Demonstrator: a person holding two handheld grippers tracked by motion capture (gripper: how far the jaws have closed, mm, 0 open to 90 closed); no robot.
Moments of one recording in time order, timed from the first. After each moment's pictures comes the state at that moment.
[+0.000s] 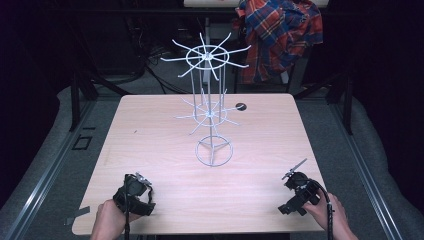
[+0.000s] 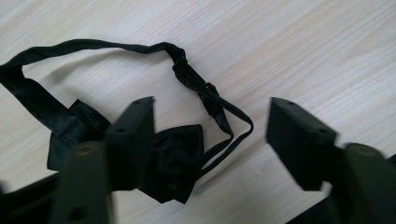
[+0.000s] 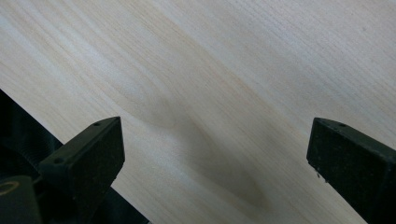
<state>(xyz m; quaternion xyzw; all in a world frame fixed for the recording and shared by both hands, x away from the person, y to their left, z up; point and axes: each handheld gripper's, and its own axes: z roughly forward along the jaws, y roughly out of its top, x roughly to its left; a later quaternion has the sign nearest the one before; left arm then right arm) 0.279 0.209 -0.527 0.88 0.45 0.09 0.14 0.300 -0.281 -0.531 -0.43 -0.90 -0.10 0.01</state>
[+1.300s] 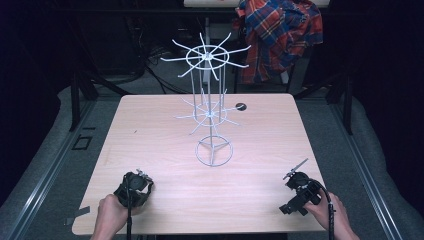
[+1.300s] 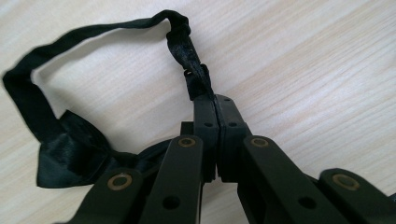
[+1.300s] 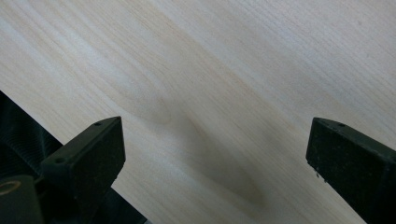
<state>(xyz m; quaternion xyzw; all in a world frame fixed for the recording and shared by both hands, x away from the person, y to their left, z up) 0.295 0.210 -0.533 0.87 0.46 0.09 0.12 0.301 -0.285 -0.531 -0.43 -0.90 -0.10 0.01</state>
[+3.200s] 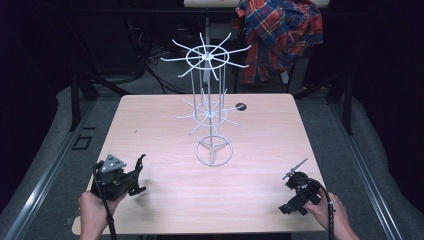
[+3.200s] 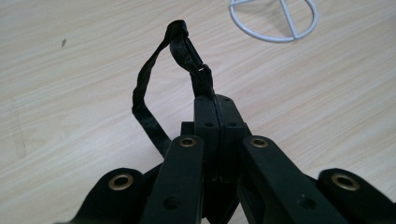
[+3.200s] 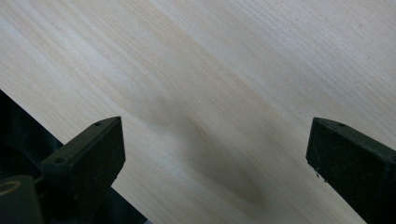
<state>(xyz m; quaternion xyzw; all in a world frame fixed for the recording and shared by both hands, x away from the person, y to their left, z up) 0.273 0.238 -0.459 0.80 0.47 0.19 0.33 0.300 -0.283 -0.531 -0.43 -0.90 -0.10 0.00</state>
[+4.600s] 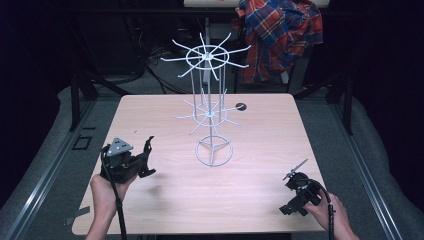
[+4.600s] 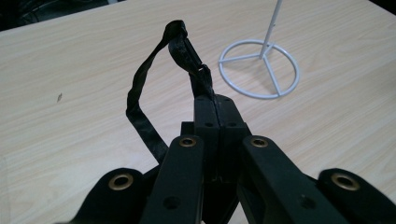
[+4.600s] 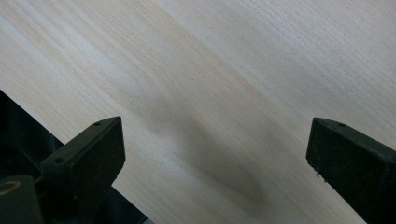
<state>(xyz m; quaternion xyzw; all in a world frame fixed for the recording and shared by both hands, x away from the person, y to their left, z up) 0.301 0.216 -0.434 0.78 0.46 0.20 0.38 0.299 -0.283 -0.532 -0.43 -0.90 -0.10 0.00</state>
